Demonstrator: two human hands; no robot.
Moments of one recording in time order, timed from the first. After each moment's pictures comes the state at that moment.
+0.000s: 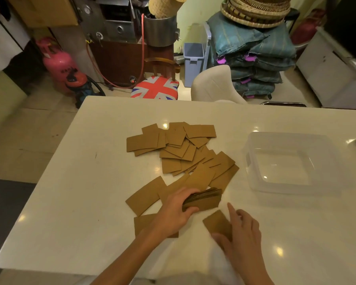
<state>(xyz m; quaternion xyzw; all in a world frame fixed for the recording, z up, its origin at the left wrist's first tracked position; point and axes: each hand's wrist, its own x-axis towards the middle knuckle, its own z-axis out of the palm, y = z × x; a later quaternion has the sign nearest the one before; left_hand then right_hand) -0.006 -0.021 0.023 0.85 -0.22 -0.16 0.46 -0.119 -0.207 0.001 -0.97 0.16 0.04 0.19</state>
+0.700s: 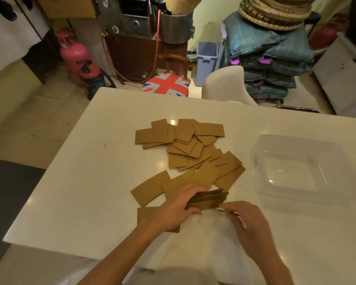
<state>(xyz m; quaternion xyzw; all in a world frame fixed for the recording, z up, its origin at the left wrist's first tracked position) -0.007 -0.016 0.025 0.83 -0.27 -0.21 0.45 -0.090 -0.236 0.033 -0.94 -0.06 -0.13 0.31</state>
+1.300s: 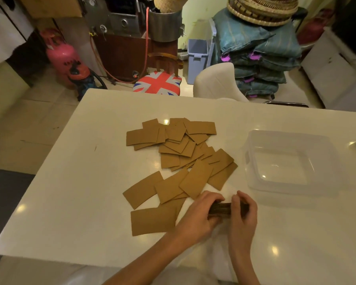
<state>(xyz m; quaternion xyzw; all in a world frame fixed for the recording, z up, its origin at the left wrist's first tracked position) -0.041 -0.077 0.026 0.81 -0.24 -0.16 0.51 -0.084 -0.189 0.026 -0.68 0.34 -0.21 0.62</state>
